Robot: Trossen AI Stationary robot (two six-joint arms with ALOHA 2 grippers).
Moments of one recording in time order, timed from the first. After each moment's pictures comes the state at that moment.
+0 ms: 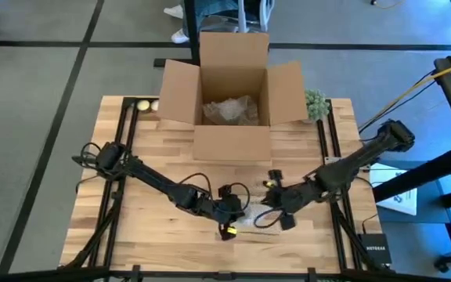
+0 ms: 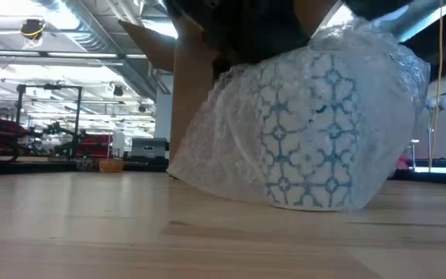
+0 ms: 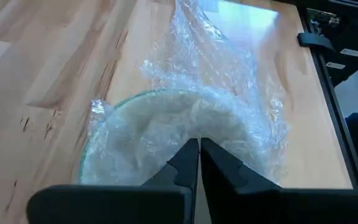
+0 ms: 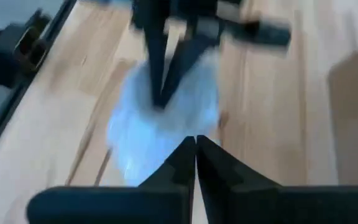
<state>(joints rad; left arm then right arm) -0.39 1.98 1.36 -0.04 -0.32 -0.41 0.57 1.29 1.00 -0.62 0.23 0.29</state>
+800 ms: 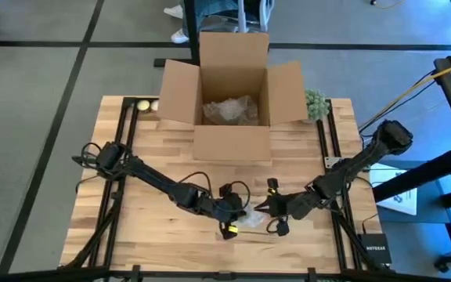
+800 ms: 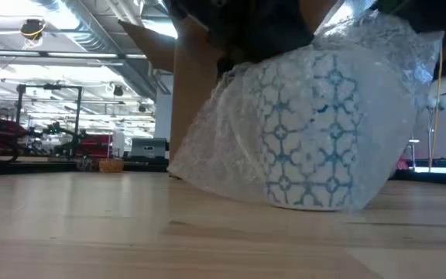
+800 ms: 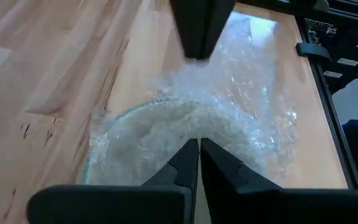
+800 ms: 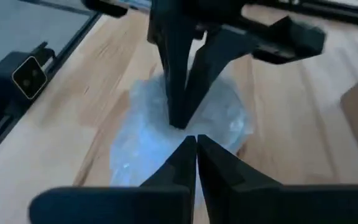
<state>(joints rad) -0.37 1.98 1.36 -0.02 -0.32 -0.41 0.60 1.38 0.68 0.09 0.37 0.15</state>
